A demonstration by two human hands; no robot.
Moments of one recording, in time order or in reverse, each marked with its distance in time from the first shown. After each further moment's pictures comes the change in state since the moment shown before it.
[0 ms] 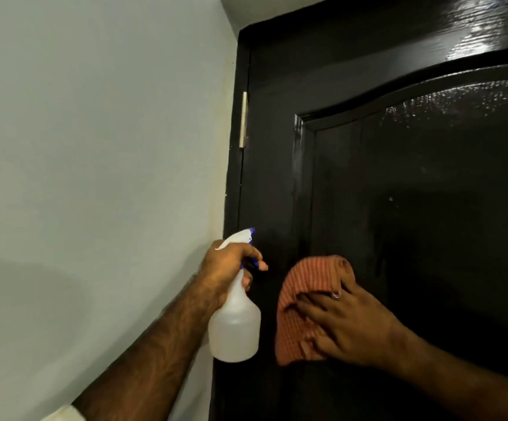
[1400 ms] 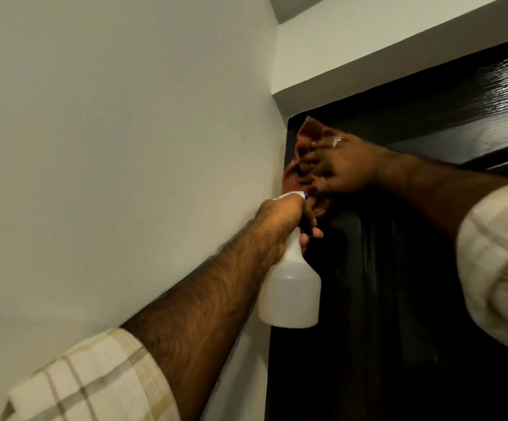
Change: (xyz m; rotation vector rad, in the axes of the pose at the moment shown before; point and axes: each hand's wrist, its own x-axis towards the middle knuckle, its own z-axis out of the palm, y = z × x) left_hand 0.067 0.208 0.027 0.125 -0.009 0.270; right_hand 0.305 0.263 -0.156 -0.171 0.117 0.014
